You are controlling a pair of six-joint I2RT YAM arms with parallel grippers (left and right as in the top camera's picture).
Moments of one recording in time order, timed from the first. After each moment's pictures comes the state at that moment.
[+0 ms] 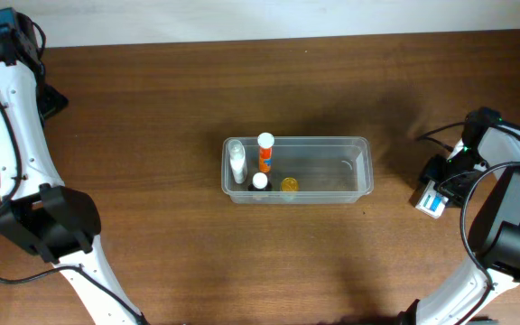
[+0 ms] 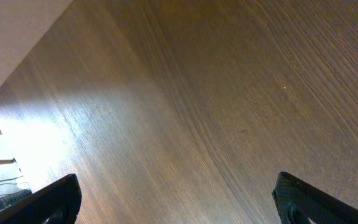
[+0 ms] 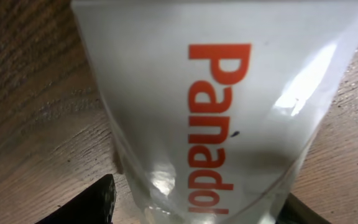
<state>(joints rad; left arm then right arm) 0.28 2.27 2.52 -1.68 -0.49 -0.59 -0.42 2.01 1.32 -1.00 -0.08 0.22</state>
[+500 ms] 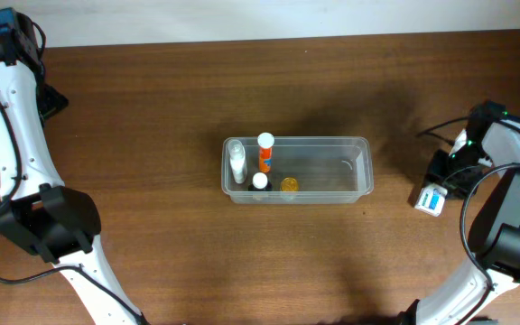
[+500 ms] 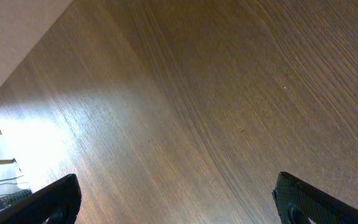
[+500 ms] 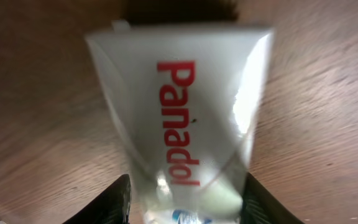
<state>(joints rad) 0.28 2.27 2.52 -1.68 -0.49 -0.59 -0.42 2.00 1.40 -1.06 -0.09 0.14</state>
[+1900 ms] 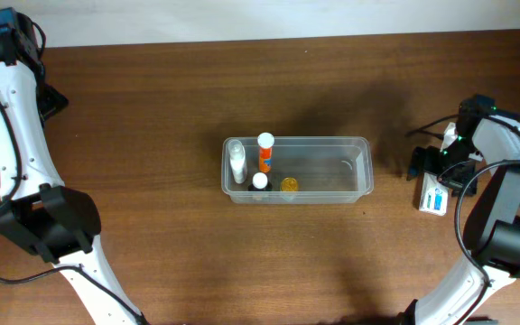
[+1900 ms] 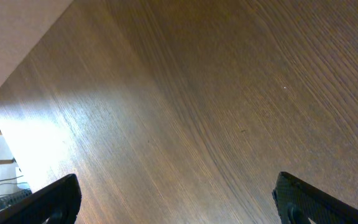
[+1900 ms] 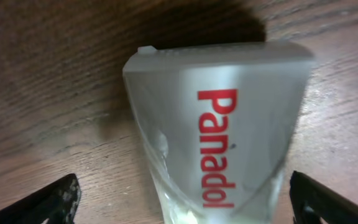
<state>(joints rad) 0.28 2.27 2.52 -1.68 -0.49 -0.59 -0.38 2.03 1.40 -1.03 -0.05 0.05</state>
